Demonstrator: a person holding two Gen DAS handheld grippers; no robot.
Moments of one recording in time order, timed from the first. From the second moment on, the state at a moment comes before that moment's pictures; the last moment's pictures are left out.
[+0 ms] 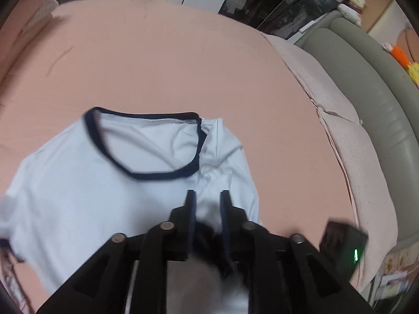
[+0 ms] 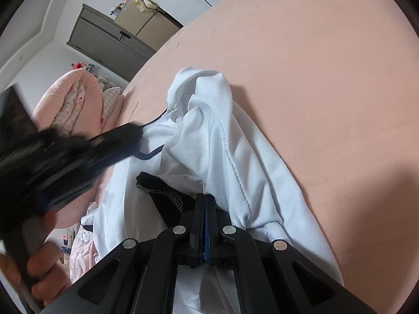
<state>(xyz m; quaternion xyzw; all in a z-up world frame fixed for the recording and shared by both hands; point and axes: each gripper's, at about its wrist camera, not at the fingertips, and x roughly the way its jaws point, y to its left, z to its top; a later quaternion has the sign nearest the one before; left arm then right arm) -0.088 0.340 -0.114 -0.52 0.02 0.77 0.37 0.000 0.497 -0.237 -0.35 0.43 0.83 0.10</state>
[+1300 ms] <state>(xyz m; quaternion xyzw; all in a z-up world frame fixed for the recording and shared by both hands) -0.099 0.068 -0.186 -0.50 -0.35 0.74 0.29 -0.048 0.355 -0.116 -0.42 0.15 0.89 0.13</state>
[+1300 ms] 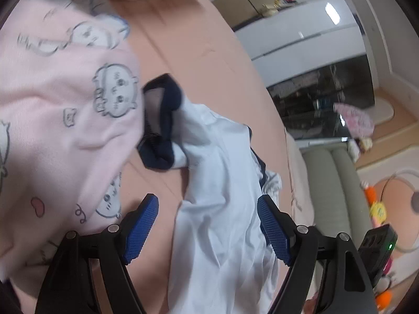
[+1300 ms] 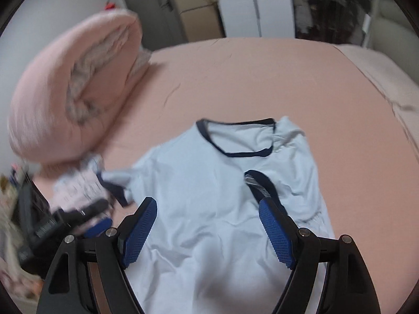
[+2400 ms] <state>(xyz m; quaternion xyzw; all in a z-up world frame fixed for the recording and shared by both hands) -0.156 0.096 -0.183 -0.52 -0.27 0.76 0.26 -0.068 0.270 -0.162 -0.41 -0.11 0.90 0.12</state>
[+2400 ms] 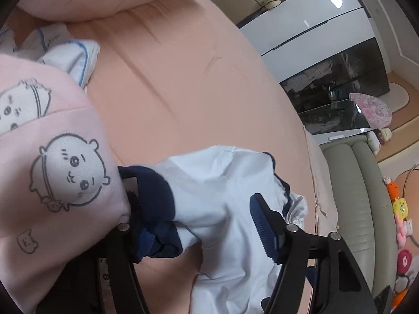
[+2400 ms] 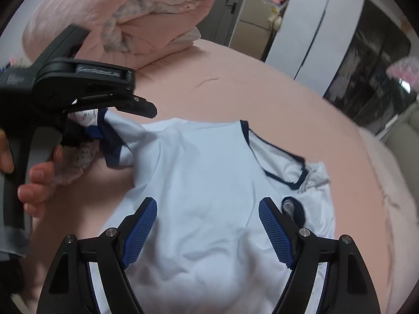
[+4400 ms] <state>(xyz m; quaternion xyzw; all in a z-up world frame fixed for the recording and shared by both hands) -0.163 0.035 -0.205 -0.48 -0.29 0.74 0.36 -0.167 0.144 -0.243 -0.36 -0.40 0.84 0.05</state>
